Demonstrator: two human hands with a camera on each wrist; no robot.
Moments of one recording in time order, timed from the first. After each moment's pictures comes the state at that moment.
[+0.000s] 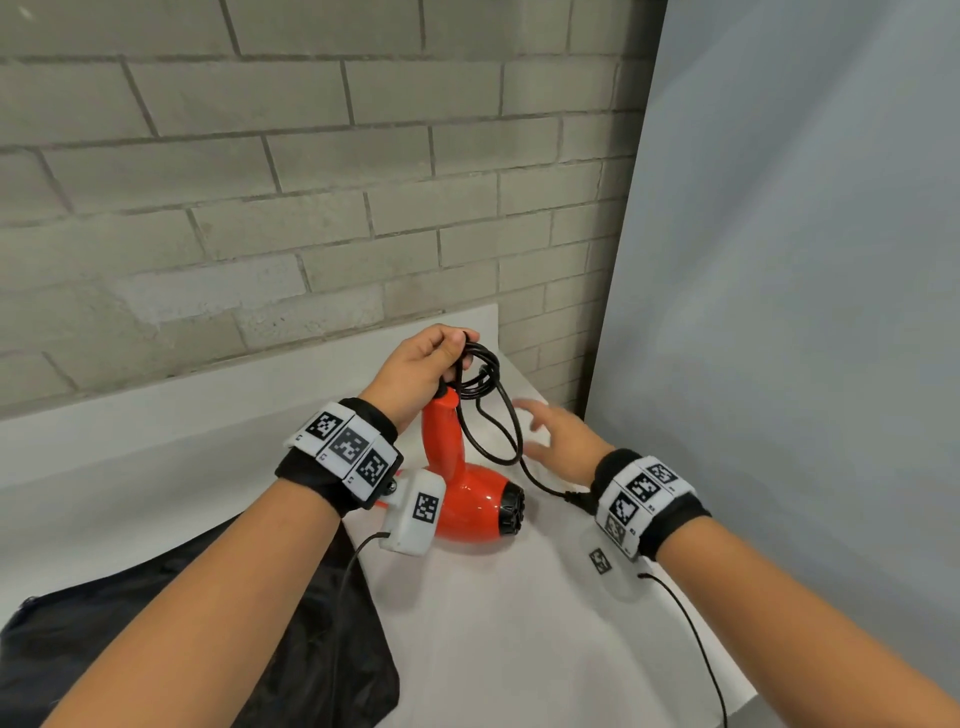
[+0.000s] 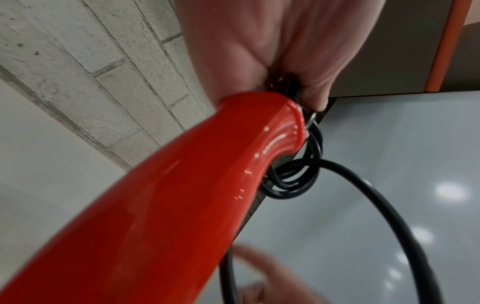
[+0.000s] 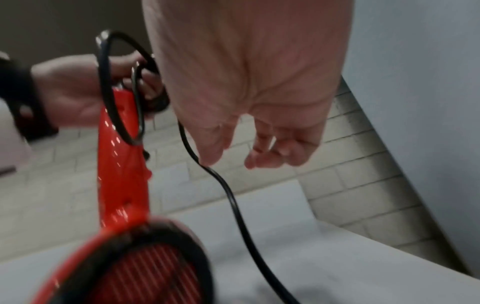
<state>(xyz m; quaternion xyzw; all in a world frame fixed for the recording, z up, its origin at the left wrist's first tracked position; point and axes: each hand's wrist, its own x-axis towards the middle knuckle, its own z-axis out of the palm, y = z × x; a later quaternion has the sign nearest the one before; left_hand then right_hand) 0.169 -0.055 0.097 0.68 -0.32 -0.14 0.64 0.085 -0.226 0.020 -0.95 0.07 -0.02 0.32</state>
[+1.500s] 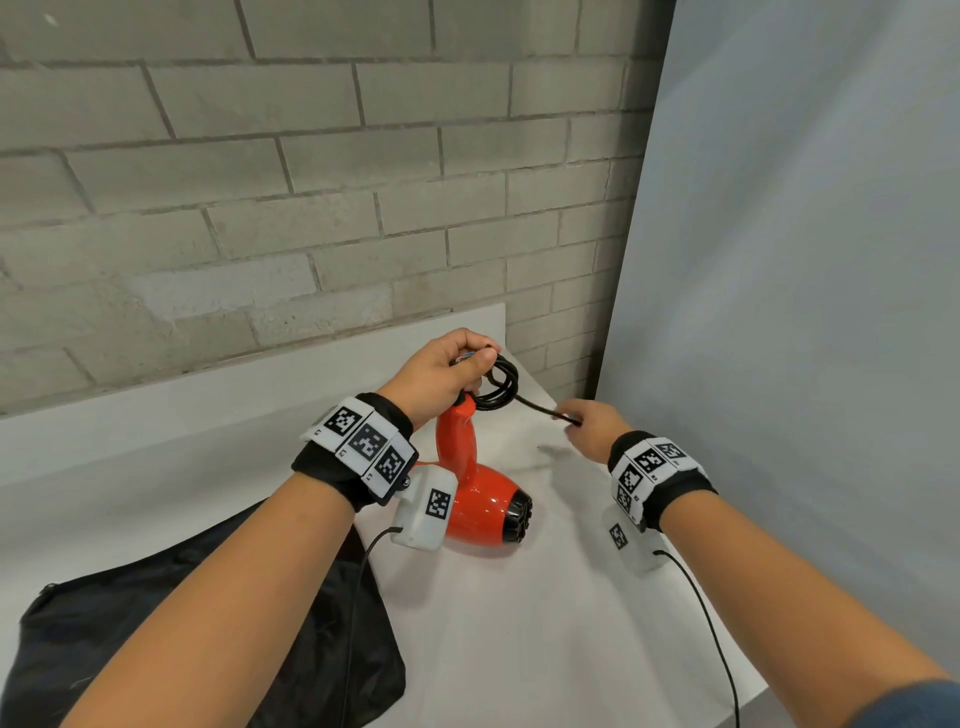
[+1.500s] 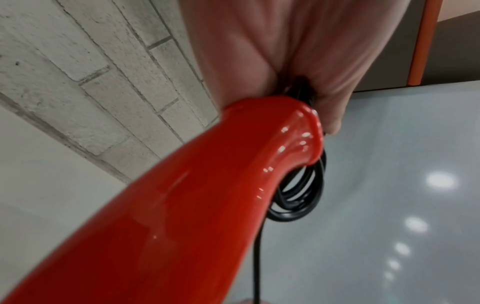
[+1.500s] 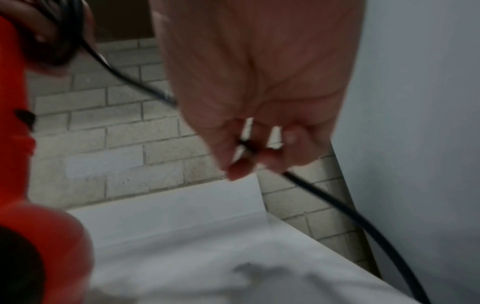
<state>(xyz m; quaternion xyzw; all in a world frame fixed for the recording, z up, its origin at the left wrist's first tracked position) 0.159 -0.057 0.101 0.70 -0.34 -0.18 0.60 0.104 -0.263 0.006 -0.93 0.21 0.01 0.30</state>
